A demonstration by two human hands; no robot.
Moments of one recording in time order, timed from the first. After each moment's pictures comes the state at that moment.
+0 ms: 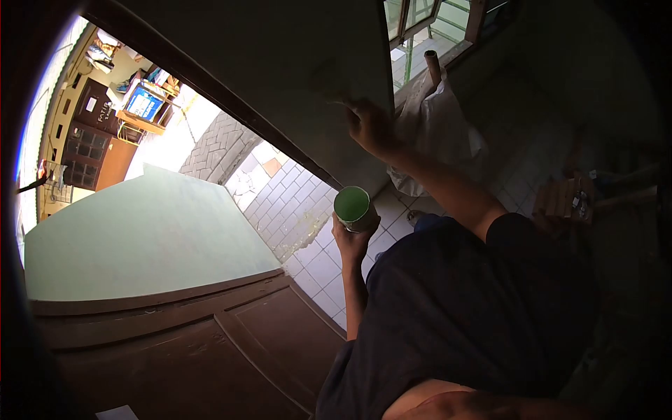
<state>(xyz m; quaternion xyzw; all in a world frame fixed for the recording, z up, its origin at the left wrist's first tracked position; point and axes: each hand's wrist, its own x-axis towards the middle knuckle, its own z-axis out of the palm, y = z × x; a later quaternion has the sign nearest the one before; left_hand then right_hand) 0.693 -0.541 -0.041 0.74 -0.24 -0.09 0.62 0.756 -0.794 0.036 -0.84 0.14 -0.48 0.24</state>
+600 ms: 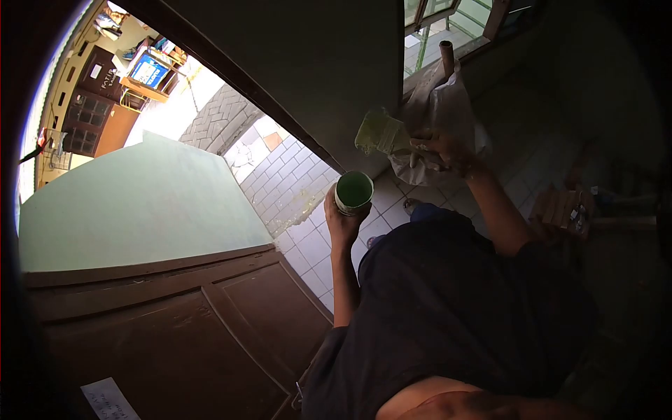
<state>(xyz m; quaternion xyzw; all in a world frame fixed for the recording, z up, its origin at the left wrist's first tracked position) 0.699 -0.532 -0.054 0.81 -0.27 -0.06 0.52 0.587 -0.839 0.057 -0.58 0.15 0.03 0.80</state>
